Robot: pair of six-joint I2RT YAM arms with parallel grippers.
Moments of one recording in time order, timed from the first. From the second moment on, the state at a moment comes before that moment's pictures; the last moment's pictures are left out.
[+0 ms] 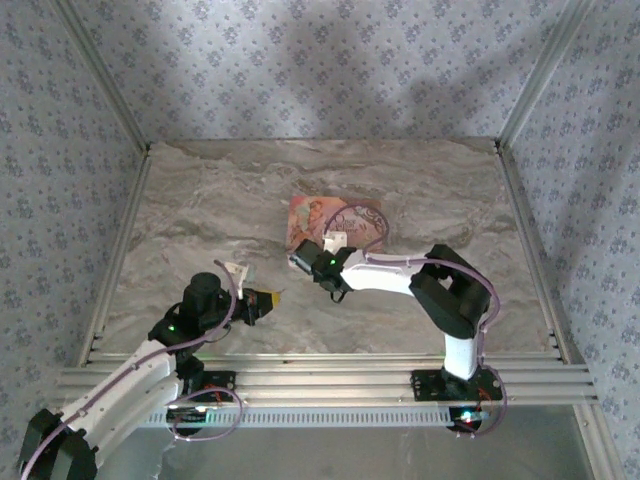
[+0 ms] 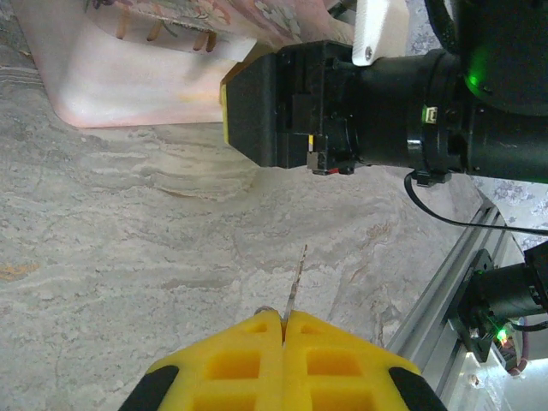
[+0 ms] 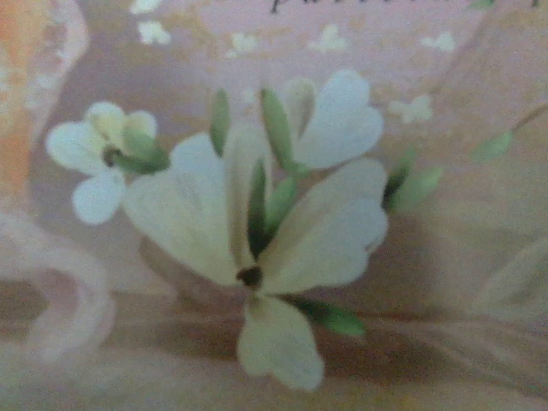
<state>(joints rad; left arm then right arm) -0.56 0.60 0.20 -0.07 0.46 -0.56 0.96 1.86 1.15 -0.48 0.50 0.93</state>
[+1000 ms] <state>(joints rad) -0.60 0.77 0.20 0.15 0.48 -0.52 0.83 1.64 1.14 -0.58 0.03 0.79</state>
